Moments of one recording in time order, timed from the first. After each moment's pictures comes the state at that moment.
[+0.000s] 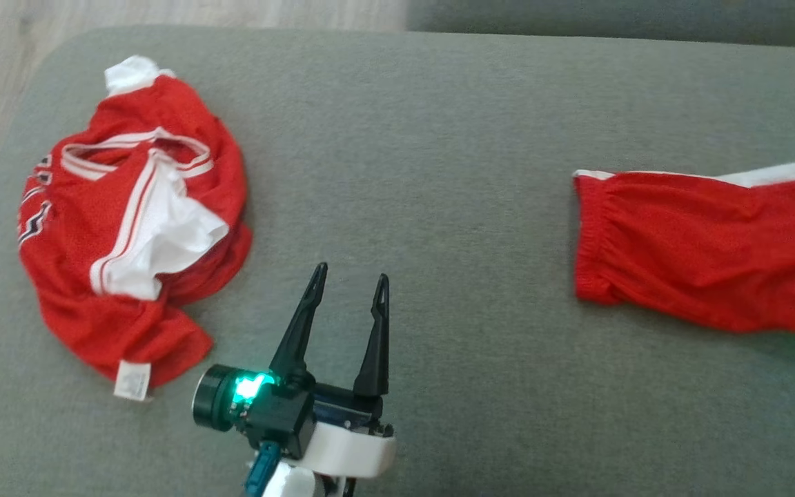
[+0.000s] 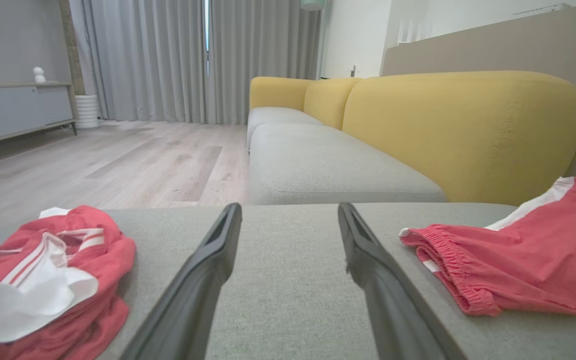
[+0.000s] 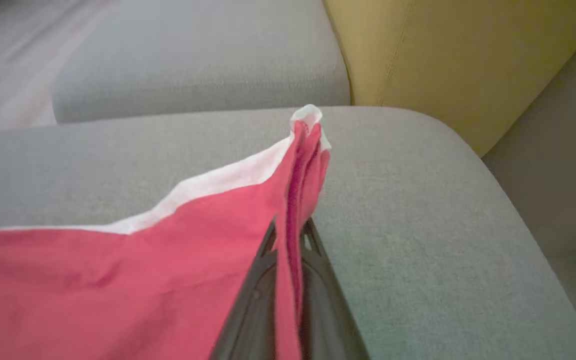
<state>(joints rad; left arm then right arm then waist) -0.12 0.05 -0.56 0.06 -0.20 0.22 -0.26 -0.47 -0.75 0.25 0.77 0.75 0.13 0.10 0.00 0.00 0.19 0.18</state>
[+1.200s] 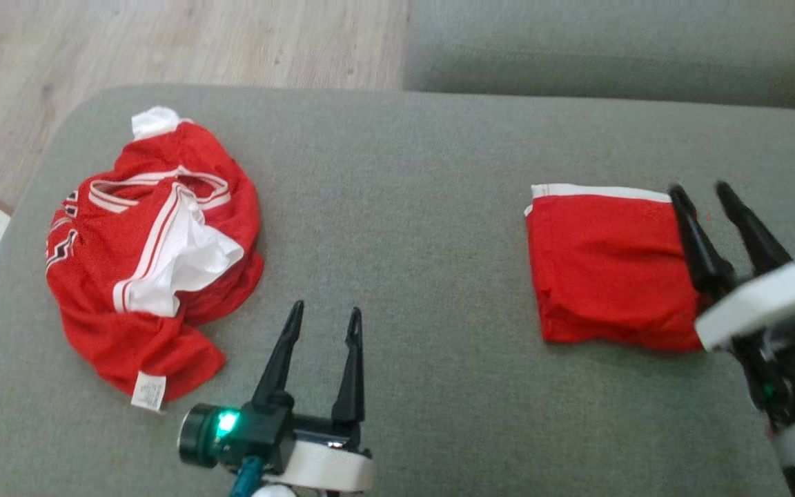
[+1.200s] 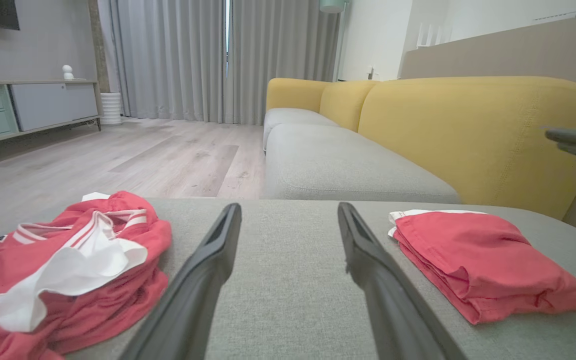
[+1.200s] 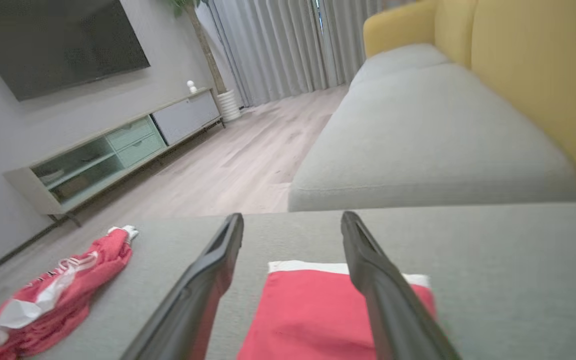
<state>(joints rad) -0.05 0.05 -0.51 0.14 -0.23 0.21 -0.26 -0.26 -0.35 0.19 0.23 0.64 0.13 0.05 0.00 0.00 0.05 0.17</state>
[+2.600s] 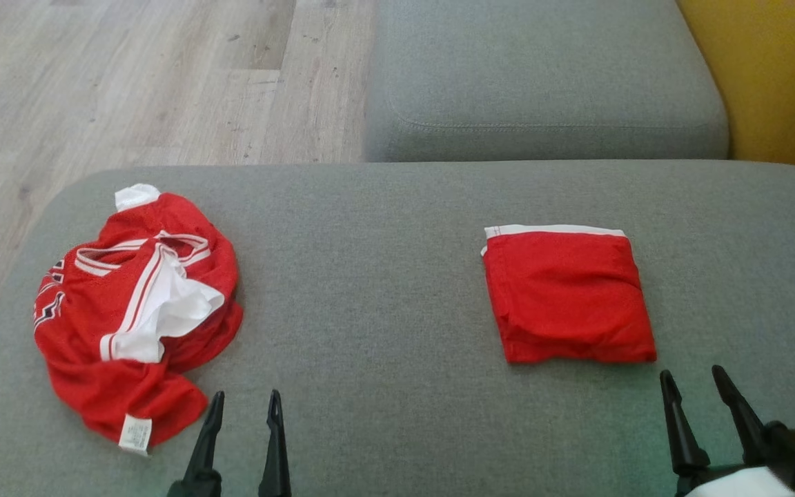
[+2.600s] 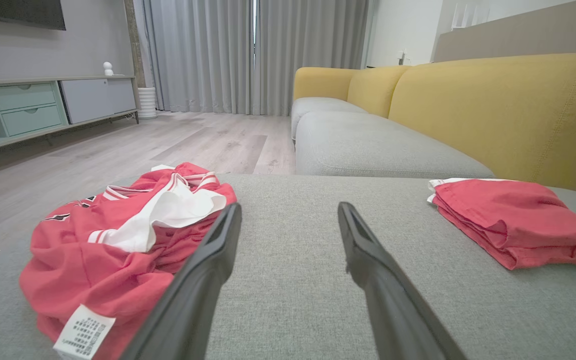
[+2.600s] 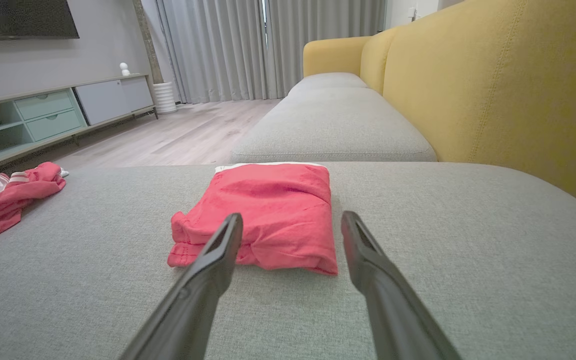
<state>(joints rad) 0.18 0.07 -0.29 0.15 -0.18 0.16 -0.26 0.17 -0.18 0.05 0.25 0.22 0.13 -0.25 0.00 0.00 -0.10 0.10</state>
